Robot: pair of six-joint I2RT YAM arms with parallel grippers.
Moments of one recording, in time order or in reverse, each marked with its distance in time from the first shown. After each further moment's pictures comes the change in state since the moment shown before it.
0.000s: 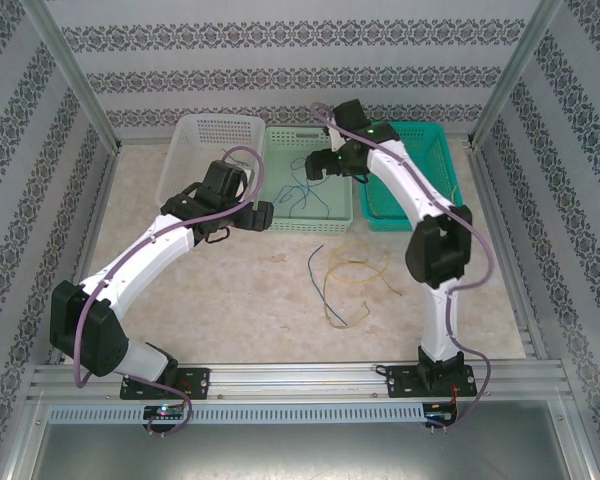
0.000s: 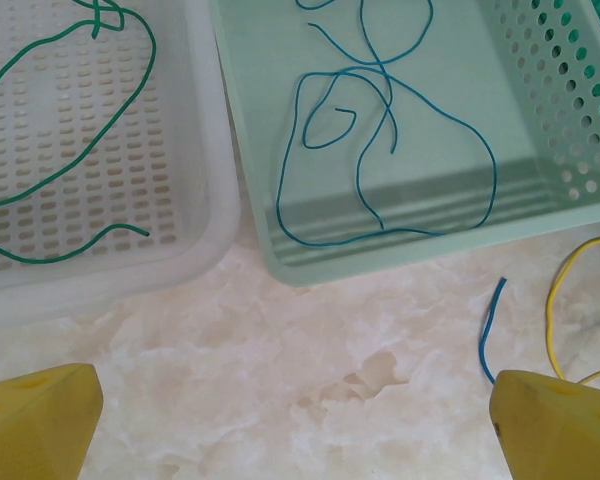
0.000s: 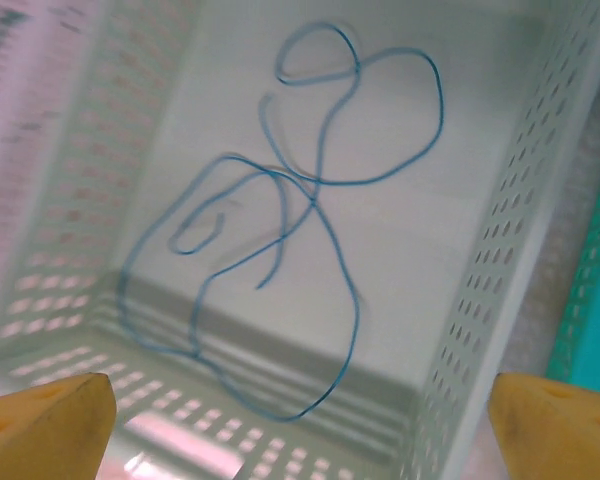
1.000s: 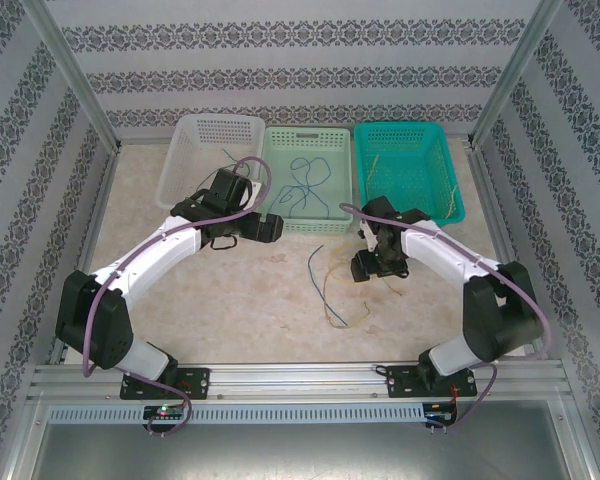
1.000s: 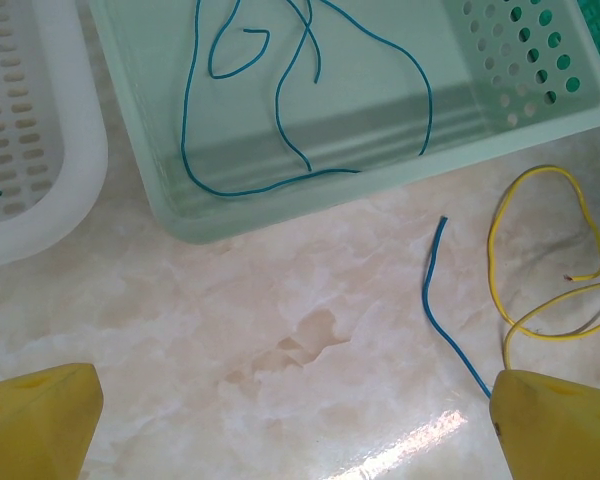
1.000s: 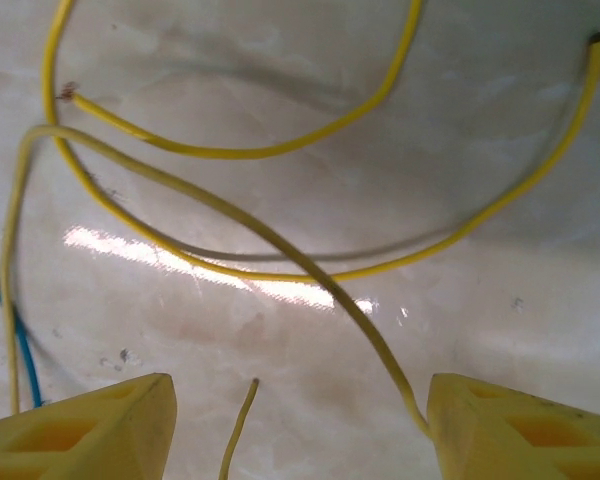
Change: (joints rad) left arm 0.000 0.044 -0.072 0.060 0.179 0.016; right arm 0.007 -0.526 -1.057 0.047 0.051 0.015
